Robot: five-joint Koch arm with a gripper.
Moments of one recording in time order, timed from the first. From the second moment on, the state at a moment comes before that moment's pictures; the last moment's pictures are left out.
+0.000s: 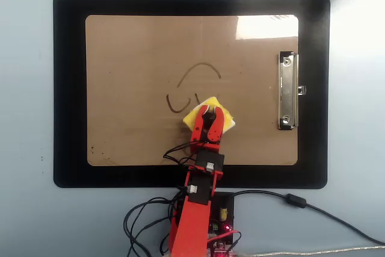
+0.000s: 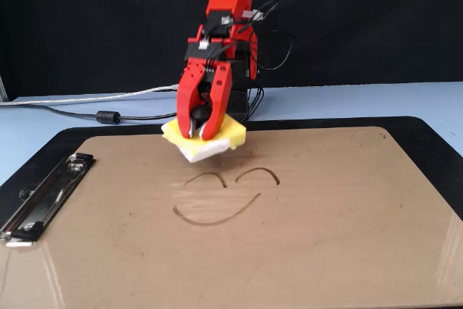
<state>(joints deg) 8.0 114.1 145.3 -1.8 -80.9</state>
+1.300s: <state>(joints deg) 8.7 75.2 134.7 -42.4 -89.1</state>
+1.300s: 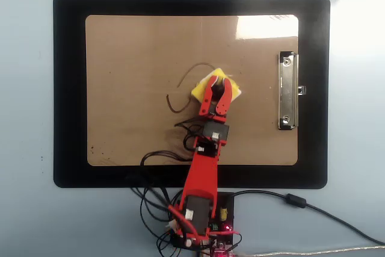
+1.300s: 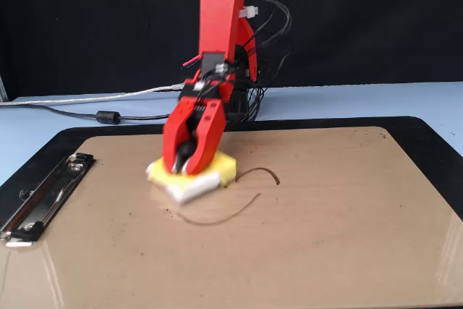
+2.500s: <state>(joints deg) -0.4 108.1 156.8 -17.3 -89.6</state>
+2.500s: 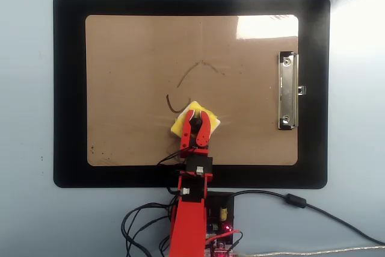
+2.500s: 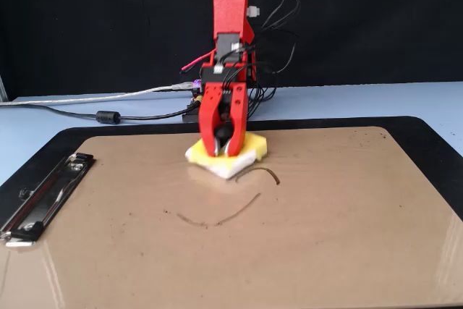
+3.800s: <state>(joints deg) 8.0 87.5 133.5 -14.2 -88.8</state>
